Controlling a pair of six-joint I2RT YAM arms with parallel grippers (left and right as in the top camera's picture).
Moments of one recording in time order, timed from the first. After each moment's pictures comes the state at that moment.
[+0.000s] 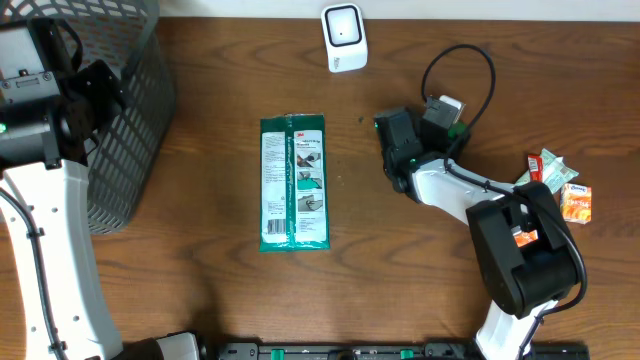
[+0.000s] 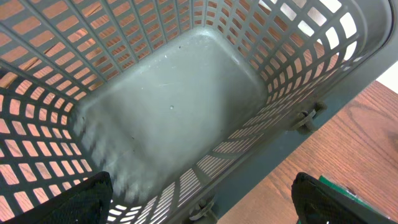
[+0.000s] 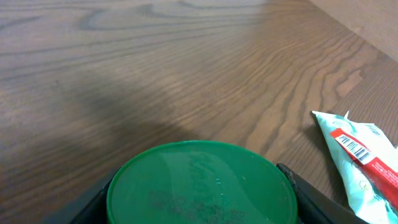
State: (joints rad) left arm 0.23 1.47 1.73 -1.13 -0.22 -0.35; right arm 0.43 1.93 1.03 -0.02 1.01 0.58
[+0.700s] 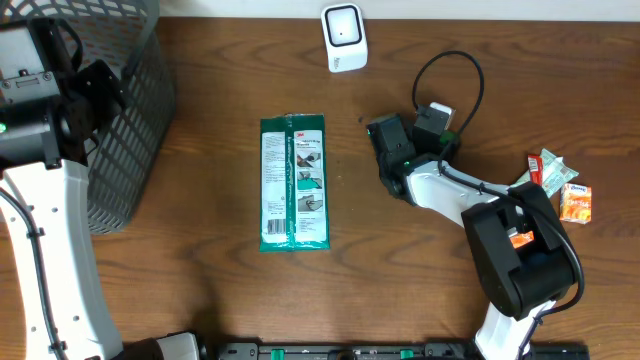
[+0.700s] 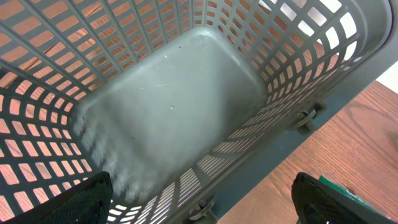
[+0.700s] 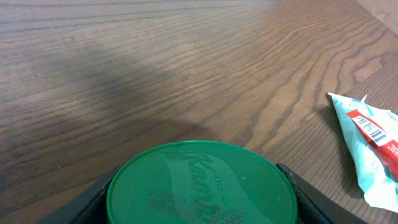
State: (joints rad) left arm 0.23 1.47 1.73 -1.13 -0.22 -0.35; right arm 0.45 1.94 1.03 -0.11 0.94 0.62
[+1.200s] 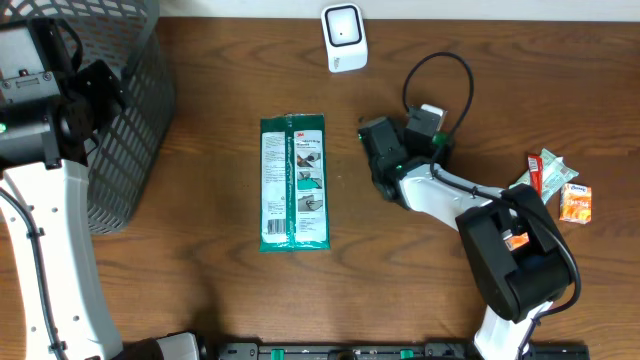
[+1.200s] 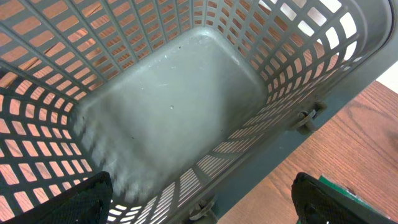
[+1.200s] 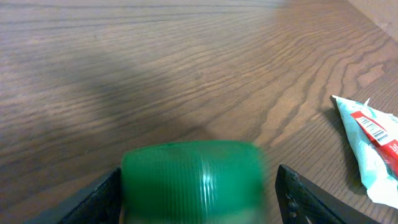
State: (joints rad) left arm 0.23 1.47 1.73 -1.13 -0.22 -0.35; right arm 0.50 1.93 1.03 -0.11 0.97 0.62
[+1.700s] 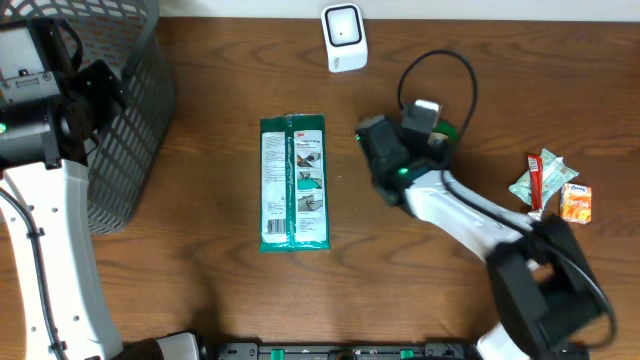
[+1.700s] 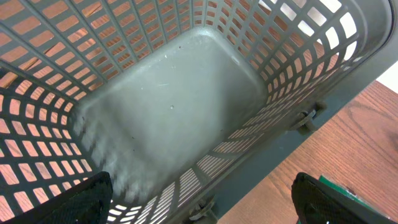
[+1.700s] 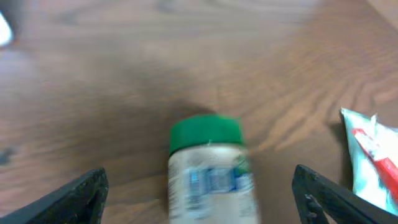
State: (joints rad) left arm 0.23 1.47 1.73 -1.13 -0.22 -0.35; right arm 0.53 1.76 1.03 -0.22 0.86 0.57
